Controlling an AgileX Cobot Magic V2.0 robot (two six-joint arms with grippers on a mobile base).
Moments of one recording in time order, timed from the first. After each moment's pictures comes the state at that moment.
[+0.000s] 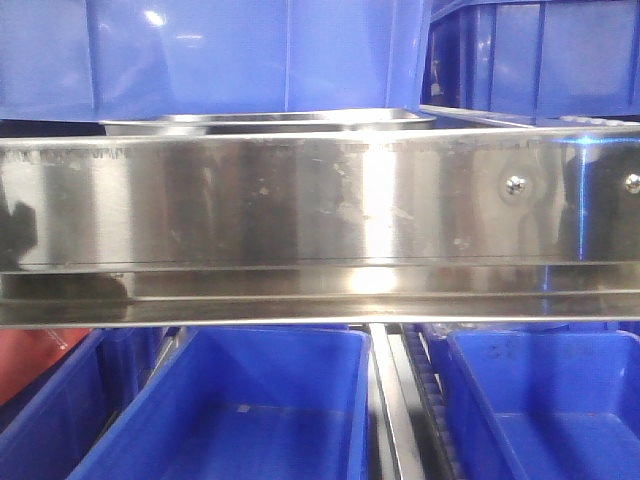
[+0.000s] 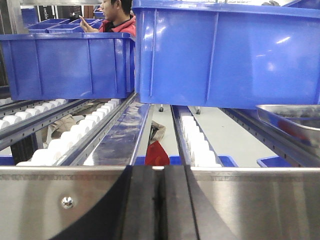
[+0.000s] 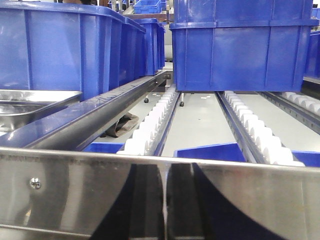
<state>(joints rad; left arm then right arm) 0.00 0.00 0.00 0.01 0.05 0.02 0.09 0.01 0.00 0.02 0.09 0.01</state>
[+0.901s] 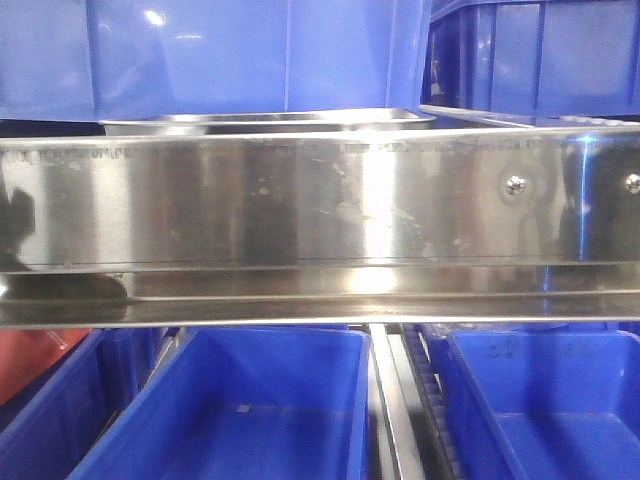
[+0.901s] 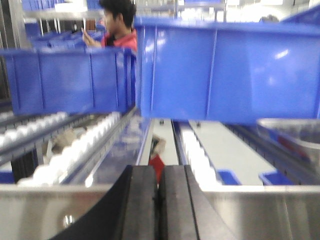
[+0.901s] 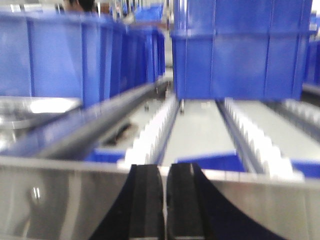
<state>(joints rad) 0.00 0.00 0.00 0.01 -0.01 0.02 0.09 0.01 0.00 0.02 0.02 0.01</state>
